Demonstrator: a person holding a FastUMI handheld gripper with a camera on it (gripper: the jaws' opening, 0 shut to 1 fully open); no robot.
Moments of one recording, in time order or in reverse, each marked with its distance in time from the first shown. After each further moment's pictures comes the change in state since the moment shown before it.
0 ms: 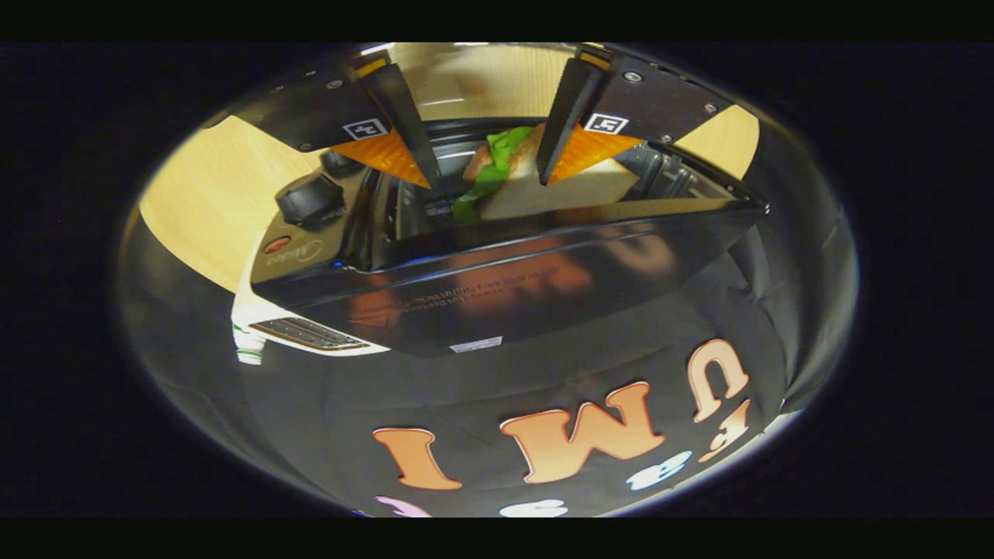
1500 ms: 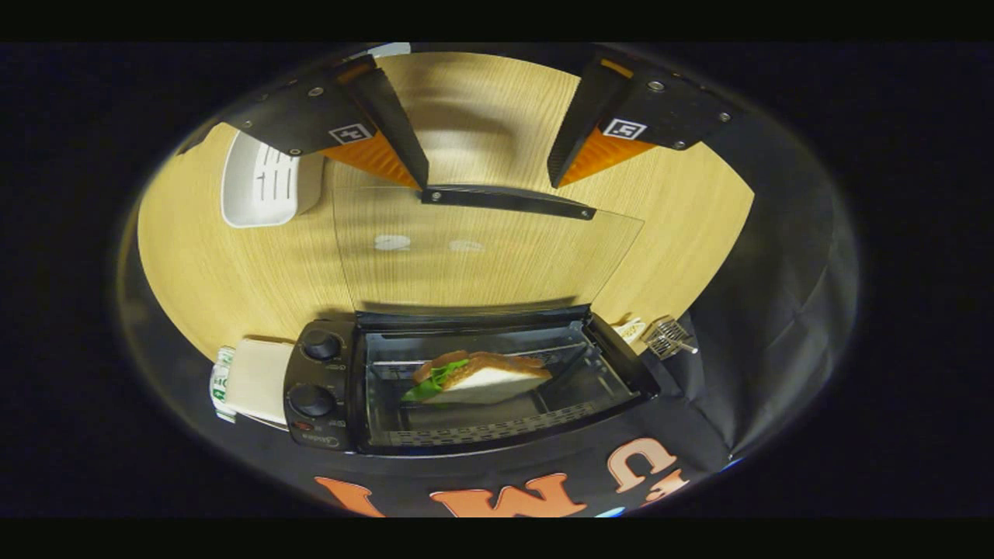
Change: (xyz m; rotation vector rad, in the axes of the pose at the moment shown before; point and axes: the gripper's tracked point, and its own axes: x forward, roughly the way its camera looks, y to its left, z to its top) arm -0.133 0.014 -0.165 -0.140 0.448 0.187
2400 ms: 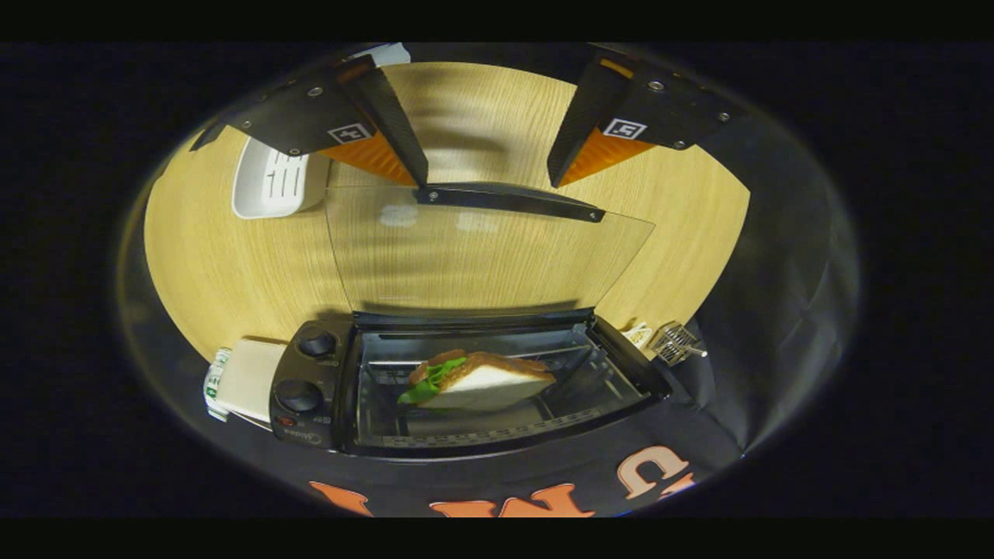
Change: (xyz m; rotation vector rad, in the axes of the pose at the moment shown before) arm -0.013 0.005 0.018 0.023 0.090 -0.030
